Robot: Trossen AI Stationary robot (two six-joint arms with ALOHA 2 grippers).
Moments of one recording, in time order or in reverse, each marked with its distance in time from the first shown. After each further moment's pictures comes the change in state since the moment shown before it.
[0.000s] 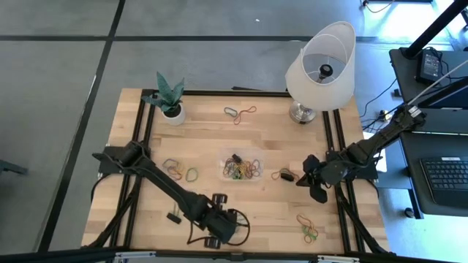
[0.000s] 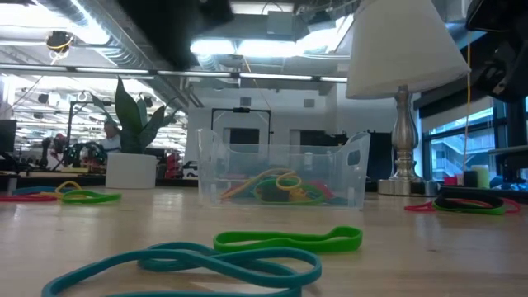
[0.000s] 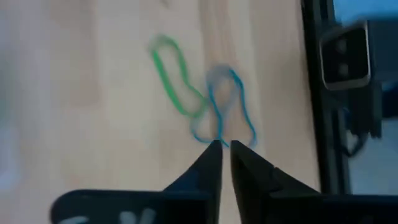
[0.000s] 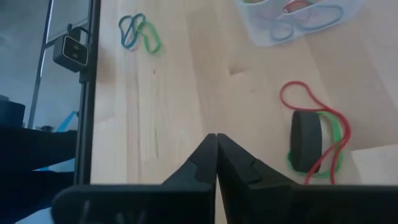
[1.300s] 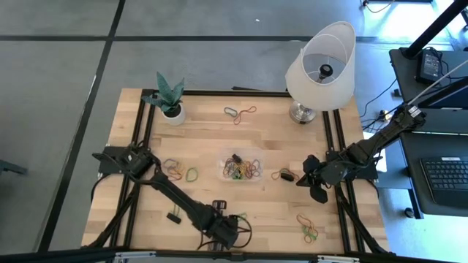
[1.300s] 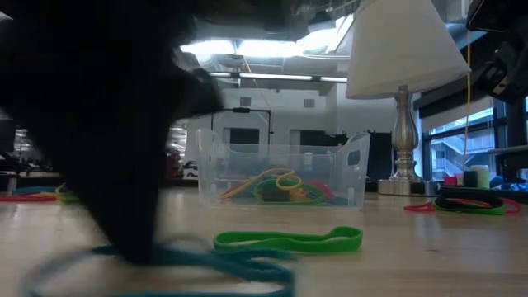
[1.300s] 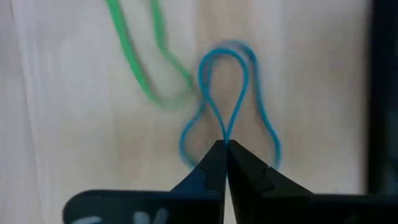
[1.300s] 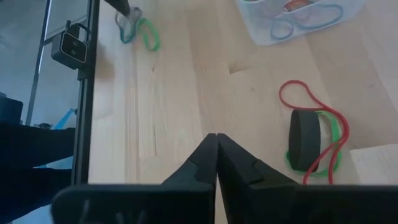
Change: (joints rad) left arm -0.029 0.151 -0.005 0.068 0.013 -0.085; right arm 0.002 0.001 0.000 -0.006 0.001 -0.008
